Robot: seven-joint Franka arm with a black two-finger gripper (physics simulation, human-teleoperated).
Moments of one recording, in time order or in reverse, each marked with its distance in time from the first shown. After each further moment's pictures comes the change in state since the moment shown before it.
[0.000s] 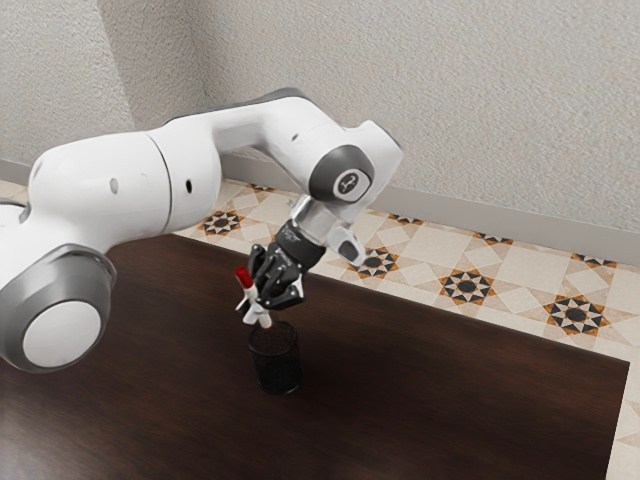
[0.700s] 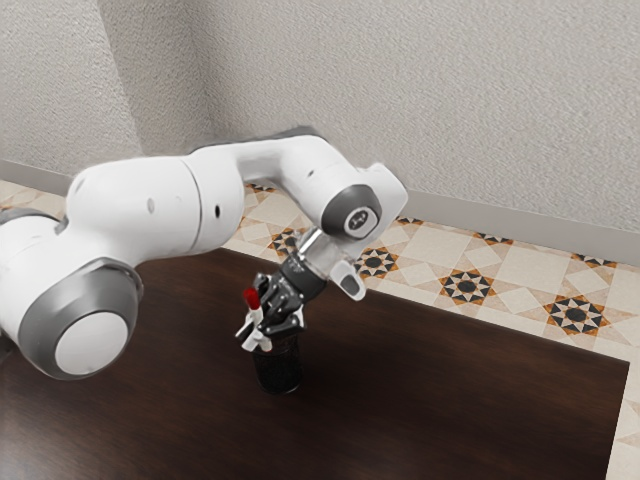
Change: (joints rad) arm 0.002 0.092 -0.005 -0.008 -0.005 -0.007 0.038
